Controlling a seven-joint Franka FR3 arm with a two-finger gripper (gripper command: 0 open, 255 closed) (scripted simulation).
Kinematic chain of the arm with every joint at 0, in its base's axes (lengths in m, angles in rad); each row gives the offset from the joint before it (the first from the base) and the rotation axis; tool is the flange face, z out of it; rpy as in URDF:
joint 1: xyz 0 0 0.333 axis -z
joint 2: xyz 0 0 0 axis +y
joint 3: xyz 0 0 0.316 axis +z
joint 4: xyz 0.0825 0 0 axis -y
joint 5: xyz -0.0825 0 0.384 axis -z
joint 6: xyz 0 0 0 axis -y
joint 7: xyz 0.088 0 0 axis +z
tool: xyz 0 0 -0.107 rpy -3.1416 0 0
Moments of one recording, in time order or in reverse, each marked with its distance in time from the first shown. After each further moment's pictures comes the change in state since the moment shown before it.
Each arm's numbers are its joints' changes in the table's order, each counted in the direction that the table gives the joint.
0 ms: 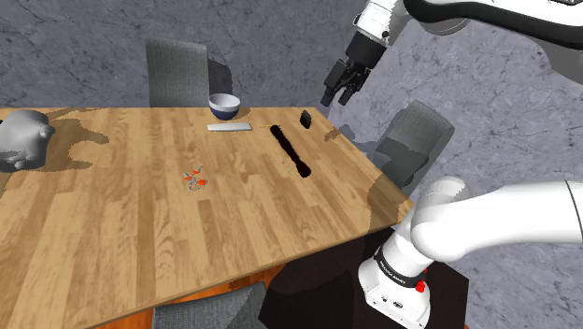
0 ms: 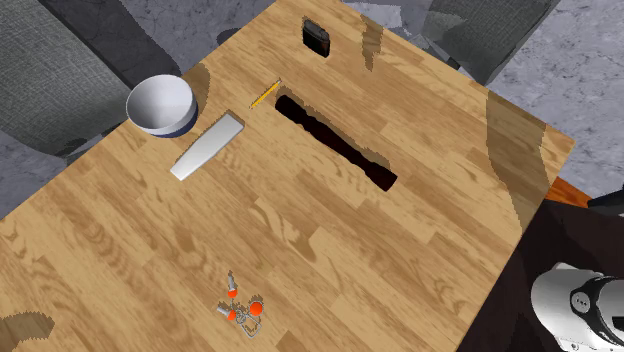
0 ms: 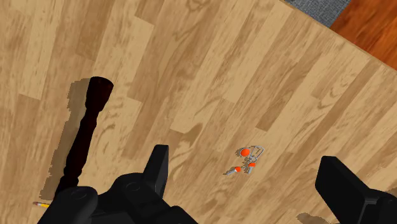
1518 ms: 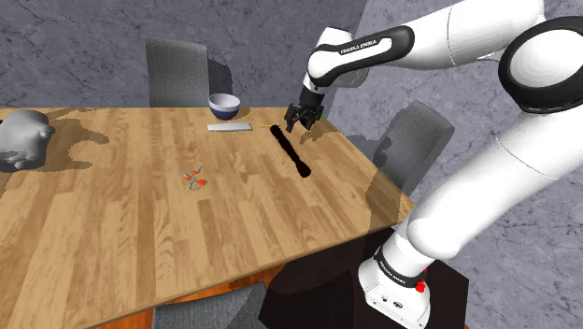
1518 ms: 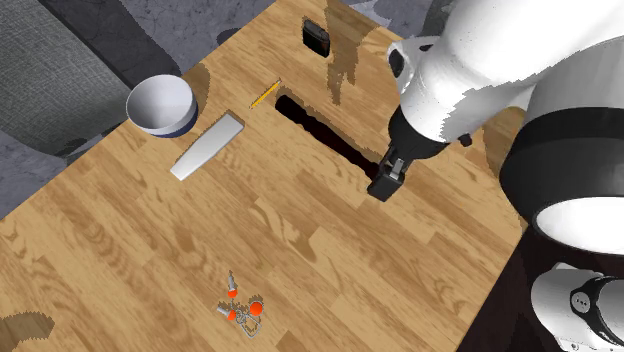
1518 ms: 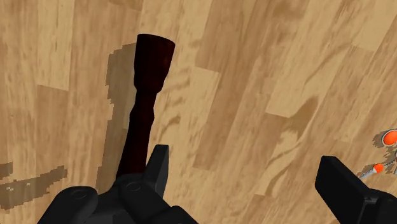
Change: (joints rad) arm 0.087 0.637 -0.109 0.046 0.047 0.512 0.054
